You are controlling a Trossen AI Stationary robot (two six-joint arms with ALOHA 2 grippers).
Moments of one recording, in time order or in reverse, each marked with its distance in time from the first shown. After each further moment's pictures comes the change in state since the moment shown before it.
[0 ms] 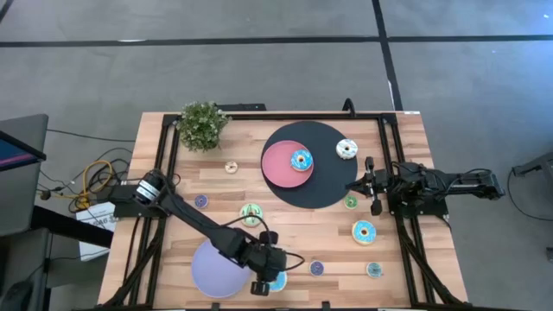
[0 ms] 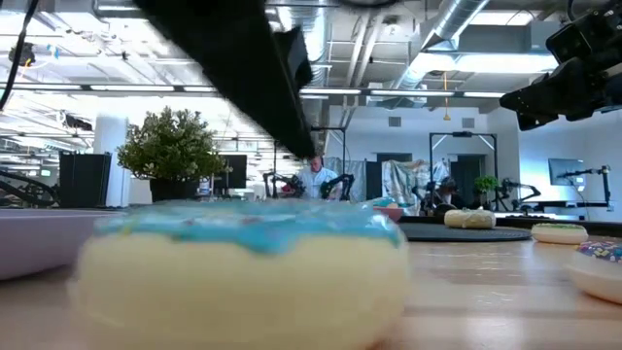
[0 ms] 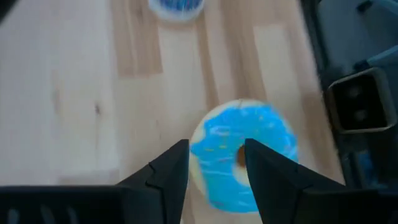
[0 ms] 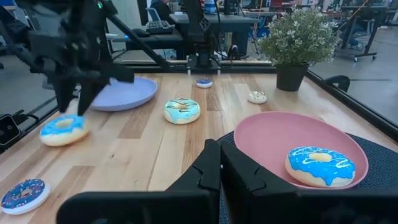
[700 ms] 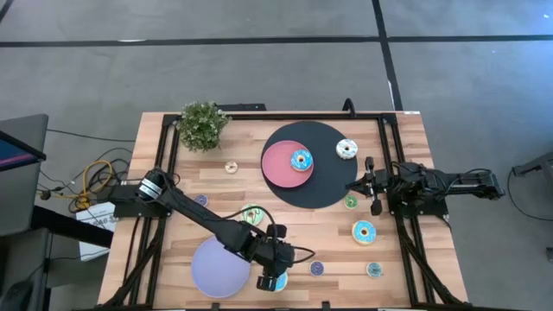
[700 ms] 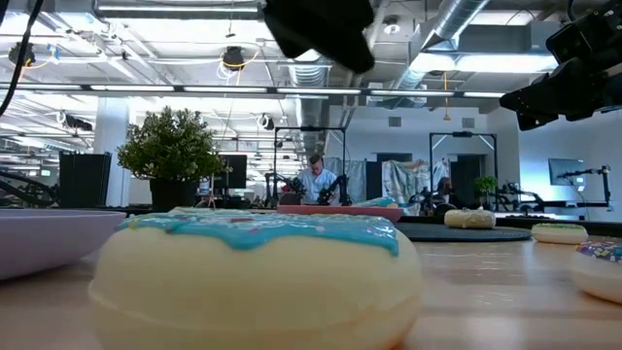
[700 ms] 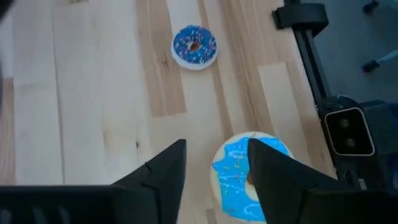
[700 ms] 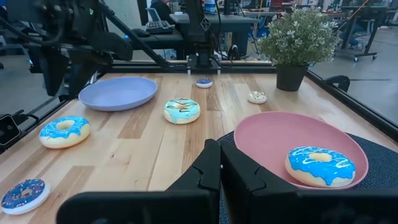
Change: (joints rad) left arm 0.044 0.008 0.168 -0.159 -0.013 0.084; right arm 0.000 0.000 0.000 0.000 0.000 0.000
